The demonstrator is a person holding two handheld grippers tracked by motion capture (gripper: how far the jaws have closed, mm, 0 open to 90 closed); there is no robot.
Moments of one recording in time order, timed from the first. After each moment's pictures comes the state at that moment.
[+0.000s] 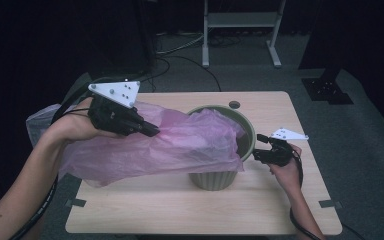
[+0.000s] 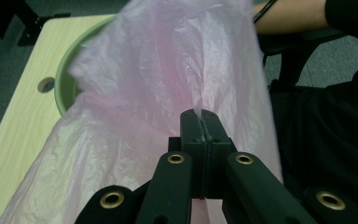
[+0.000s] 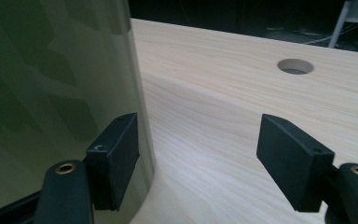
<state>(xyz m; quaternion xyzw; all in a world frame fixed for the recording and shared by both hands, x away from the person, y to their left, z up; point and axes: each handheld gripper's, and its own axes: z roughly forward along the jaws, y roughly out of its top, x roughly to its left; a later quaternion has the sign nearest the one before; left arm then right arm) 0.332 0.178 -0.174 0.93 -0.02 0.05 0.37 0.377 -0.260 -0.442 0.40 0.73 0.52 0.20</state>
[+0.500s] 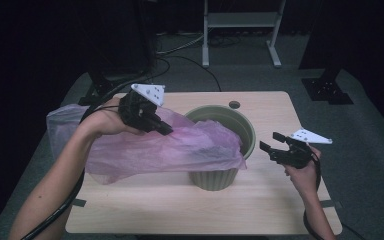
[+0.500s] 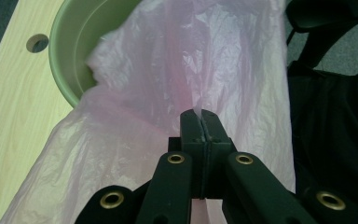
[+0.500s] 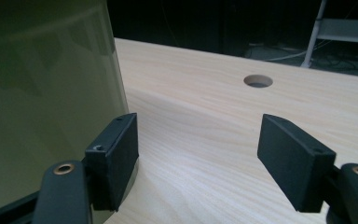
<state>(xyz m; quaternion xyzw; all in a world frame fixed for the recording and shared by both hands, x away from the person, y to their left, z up) 0.374 0.140 -0.213 0.95 0.02 0.03 0.30 0.354 -0.295 -0.420 0.41 0.70 0.54 0.22</state>
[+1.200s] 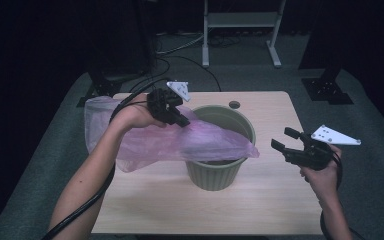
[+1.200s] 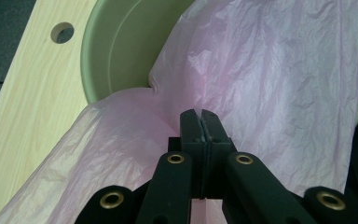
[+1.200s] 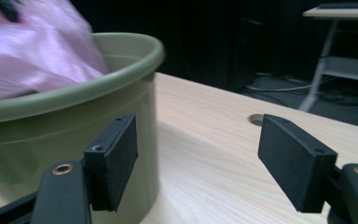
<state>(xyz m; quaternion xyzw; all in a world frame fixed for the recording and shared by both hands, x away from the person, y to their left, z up) 0.408 0.092 -0.235 0.96 0.05 0.06 0.27 0.319 -0.311 -0.369 0.36 0.70 0.57 0.23</state>
